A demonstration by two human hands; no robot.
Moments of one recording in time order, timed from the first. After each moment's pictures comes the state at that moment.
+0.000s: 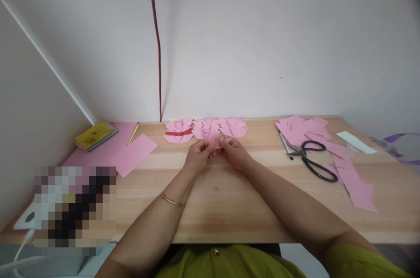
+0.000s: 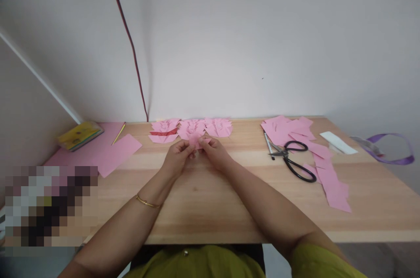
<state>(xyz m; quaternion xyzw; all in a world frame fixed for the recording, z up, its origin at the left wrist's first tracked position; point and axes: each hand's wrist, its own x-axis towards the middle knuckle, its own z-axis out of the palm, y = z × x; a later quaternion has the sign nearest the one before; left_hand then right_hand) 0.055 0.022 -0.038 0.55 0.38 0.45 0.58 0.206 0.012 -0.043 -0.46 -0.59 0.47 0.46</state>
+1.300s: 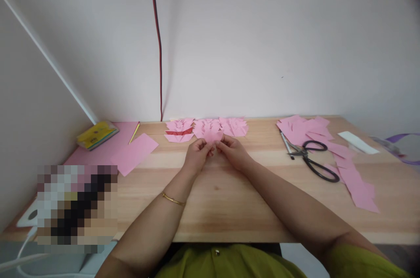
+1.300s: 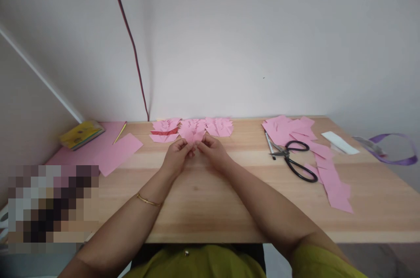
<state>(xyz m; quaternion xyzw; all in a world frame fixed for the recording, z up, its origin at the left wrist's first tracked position) 0.054 0.023 -0.038 0.52 0.42 0.47 0.57 0.202 0.009 -0.039 -0.46 -0.59 0.44 0.49</state>
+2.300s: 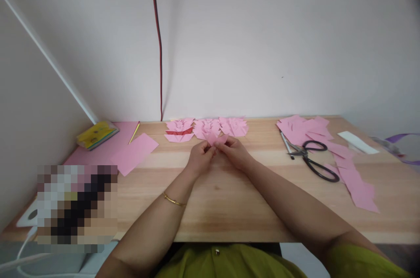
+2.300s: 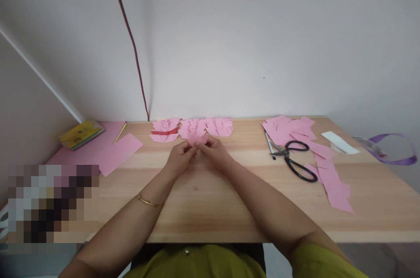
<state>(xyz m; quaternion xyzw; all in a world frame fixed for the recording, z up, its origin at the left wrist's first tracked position) 0.053 0.019 -0.035 0.65 0.46 0.38 0.46 0.204 0.006 -0.033 -0.44 -0.60 0.46 0.49</state>
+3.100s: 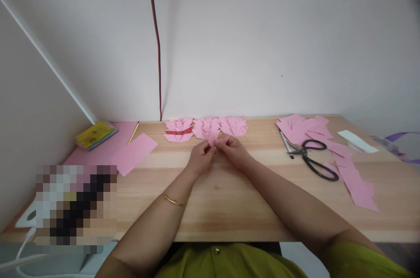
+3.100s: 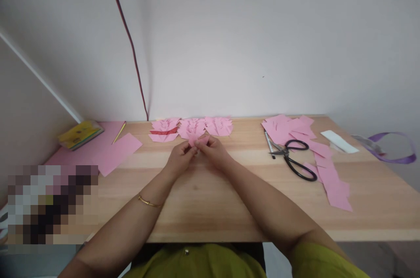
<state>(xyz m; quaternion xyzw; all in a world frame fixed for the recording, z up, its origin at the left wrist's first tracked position) 0.053 0.018 -0.038 0.68 0.45 0.38 0.44 0.203 0.010 -0.038 -0.42 -0.60 0.45 0.51</state>
